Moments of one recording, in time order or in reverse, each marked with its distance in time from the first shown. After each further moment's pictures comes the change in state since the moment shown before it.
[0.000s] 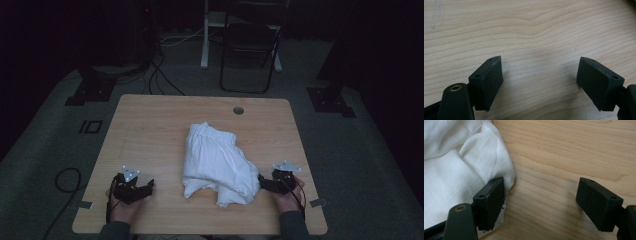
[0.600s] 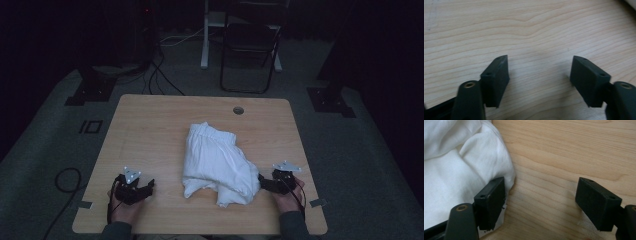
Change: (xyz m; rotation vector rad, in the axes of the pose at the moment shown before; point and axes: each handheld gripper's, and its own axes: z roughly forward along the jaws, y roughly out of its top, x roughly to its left) left arm -0.007 -0.001 -0.002 -0.020 -0.013 0.012; right arm 0.000 0.000 0.000 -0.002 0.000 0.001
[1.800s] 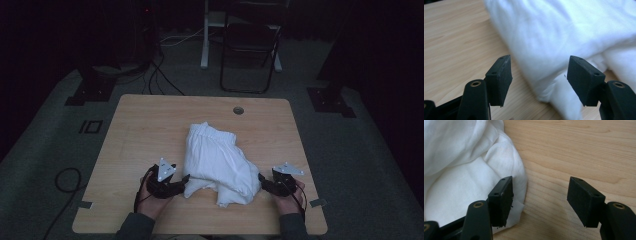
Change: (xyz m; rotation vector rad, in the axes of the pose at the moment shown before) left arm -0.099 0.067 -0.022 -0.142 -0.263 0.229; right arm 0.009 0.000 -0.015 -0.046 0.018 0.001
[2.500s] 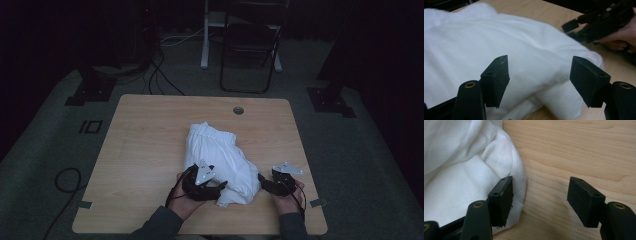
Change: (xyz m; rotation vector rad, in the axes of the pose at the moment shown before) left arm -0.077 0.046 0.029 -0.036 -0.202 0.162; right arm -0.001 -0.001 0.004 0.017 0.002 0.013
